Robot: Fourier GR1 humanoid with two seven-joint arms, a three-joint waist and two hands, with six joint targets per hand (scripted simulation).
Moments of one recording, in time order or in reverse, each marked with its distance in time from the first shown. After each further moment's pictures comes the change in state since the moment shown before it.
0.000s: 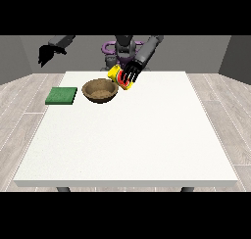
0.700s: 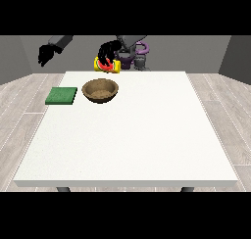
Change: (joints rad) left arm -0.258 -0.080 -0.410 0.004 -0.341 -0.524 0.332; right arm -0.009 -0.022 -0.017 0.190 0.022 0.030 -0.058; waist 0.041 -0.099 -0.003
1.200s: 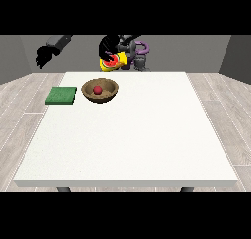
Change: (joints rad) left arm -0.117 -0.003 -0.229 0.000 -0.219 -0.310 -0.062; right arm 0.024 -0.049 -0.028 0.068 0.003 0.020 -0.053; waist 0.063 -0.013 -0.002
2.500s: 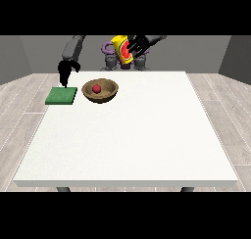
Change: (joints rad) left arm 0.418 0.000 0.607 -0.540 0.826 0.575 -0.077; right arm -0.075 0.168 0.019 -0.030 -0.026 -0.186 0.166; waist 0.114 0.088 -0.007
